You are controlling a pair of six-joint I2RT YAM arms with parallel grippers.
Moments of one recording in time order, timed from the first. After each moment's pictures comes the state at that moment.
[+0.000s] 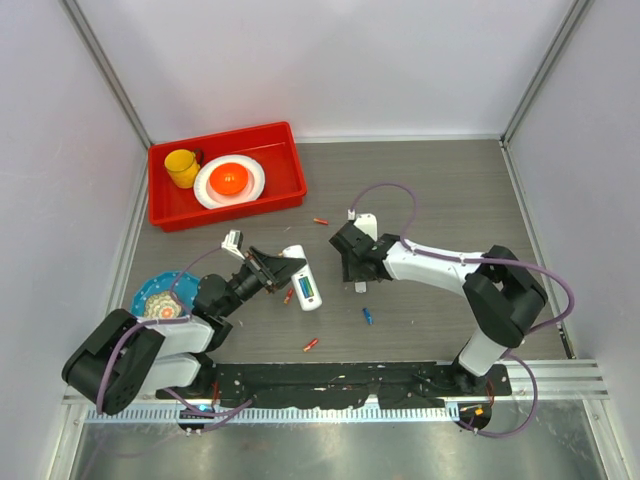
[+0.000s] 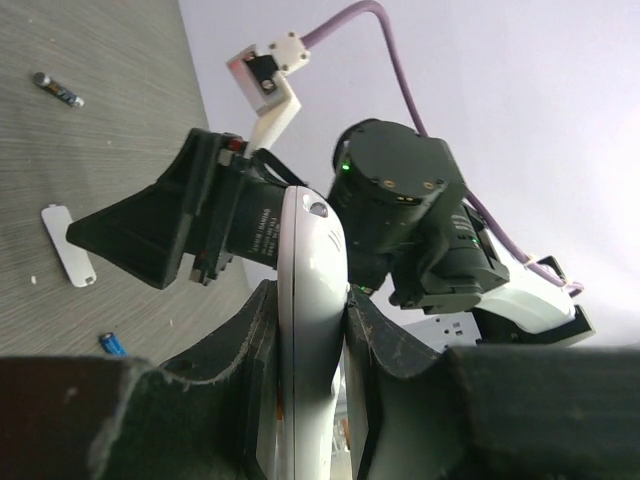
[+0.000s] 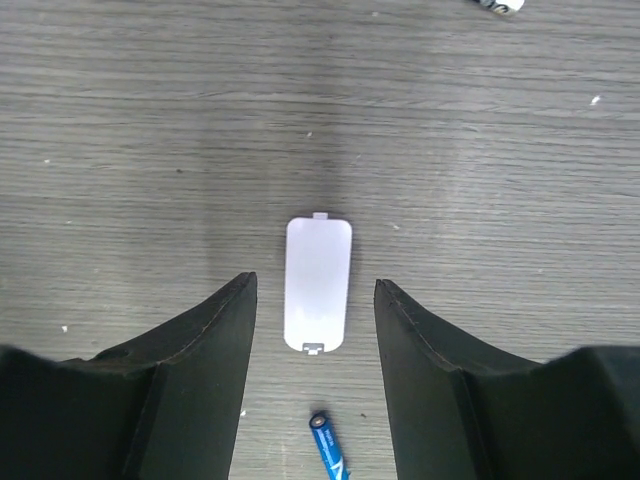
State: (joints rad) left arm -0.54 1.23 0.09 1.28 0.32 -1.43; right arm 0.83 1.65 1.01 -0.49 0.37 0.68
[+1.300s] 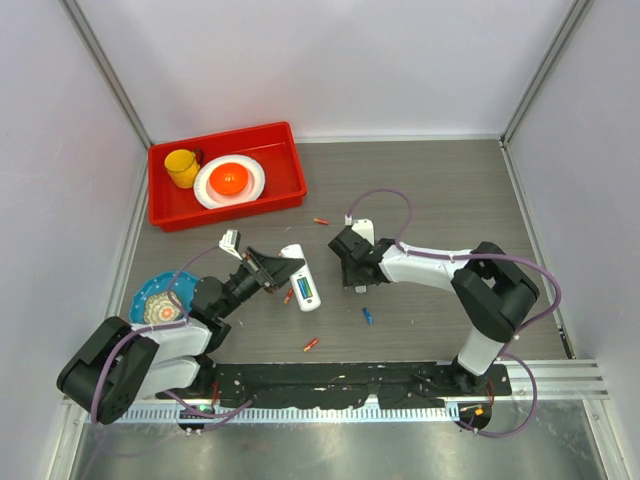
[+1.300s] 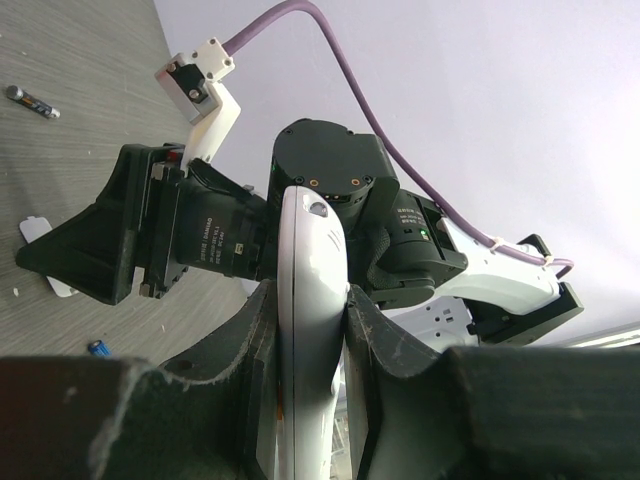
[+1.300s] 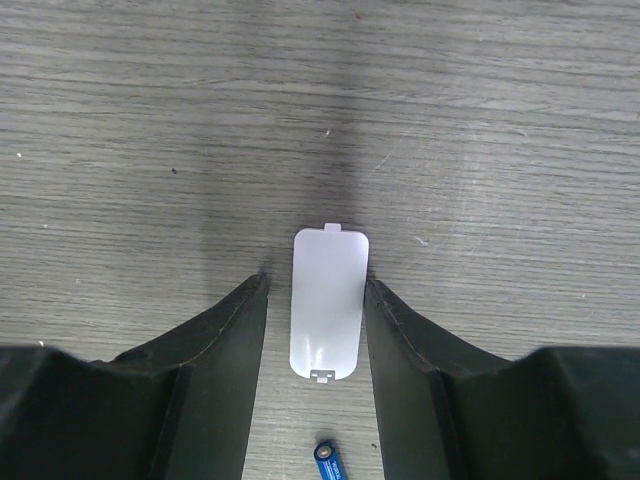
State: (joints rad) left arm -0.54 1.17 0.09 1.29 0.33 -1.41; right arm 0.83 1.71 0.98 -0.43 0.35 0.65
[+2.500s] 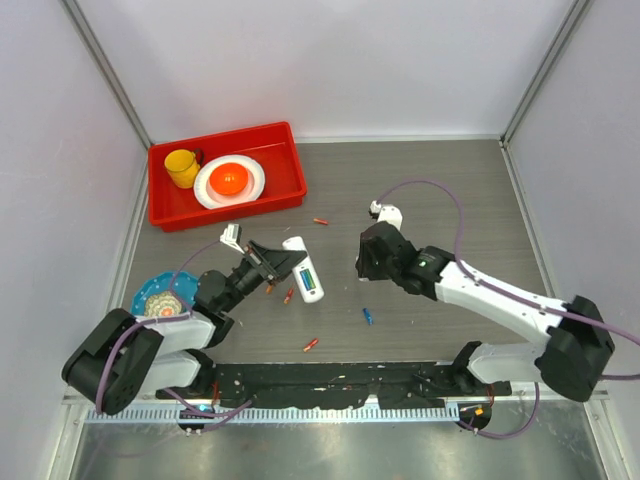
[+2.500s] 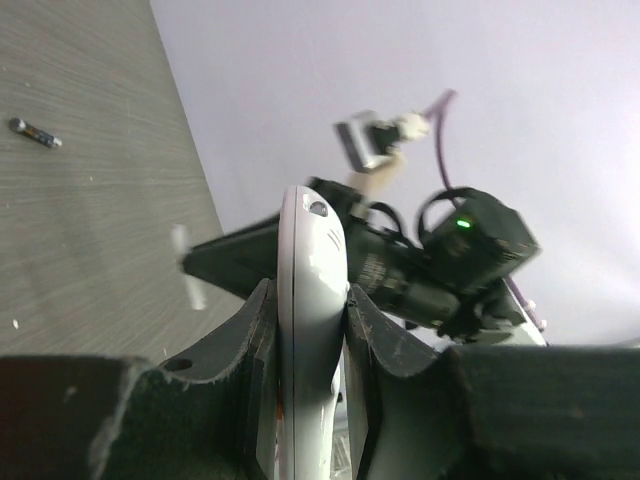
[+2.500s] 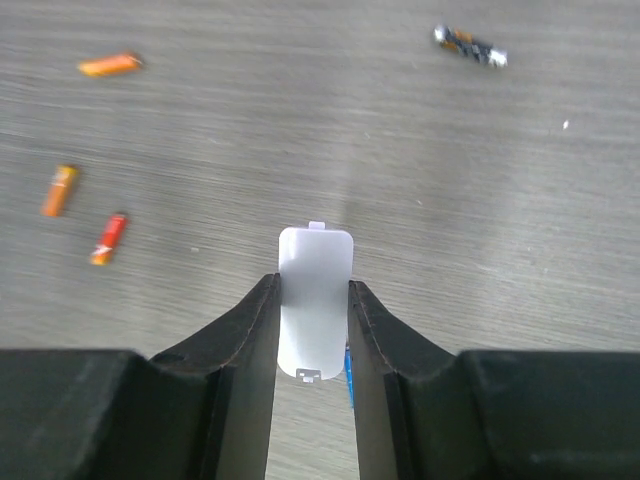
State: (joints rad) left arm -0.54 1.20 0.12 1.29 0.31 -1.40; right arm 0.83 1.30 0.87 -0.45 0.31 0.65
